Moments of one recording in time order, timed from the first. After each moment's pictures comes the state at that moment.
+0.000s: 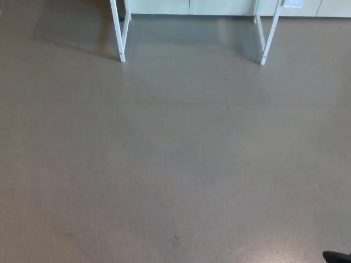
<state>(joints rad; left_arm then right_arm) 0.22 0.42 0.44 0.75 -0.22 -0.08 -0.38 0.17 -0.30 -0.10 0.73 -0.04 -0.24 0.07</state>
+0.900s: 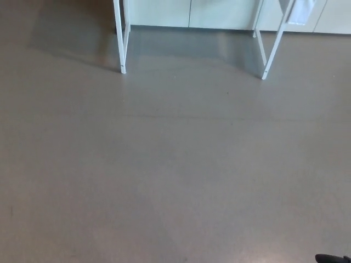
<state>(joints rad) 0.27 0.45 0.48 0.78 -0.29 -0.13 -0.48 0.19 -0.29 -0.08 0.77 -0.04 -0.34 0.07</state>
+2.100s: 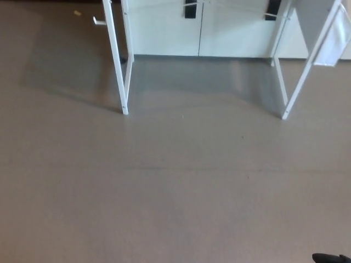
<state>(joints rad) 0.28 0.45 0.48 0.83 -0.30 -0.15 -0.50 0.16 -0.30 -0.06 0.82 -0.07 -0.37 0.06</state>
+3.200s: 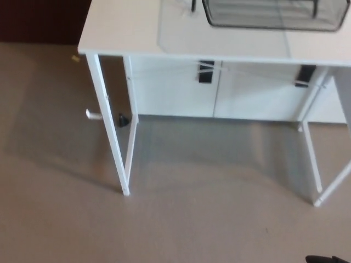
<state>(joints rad) 0.31 0.46 0.50 0.93 -0.30 -0.22 -0.51 0.12 -0.29 -0.02 0.88 -0.08 -0.39 0.04</state>
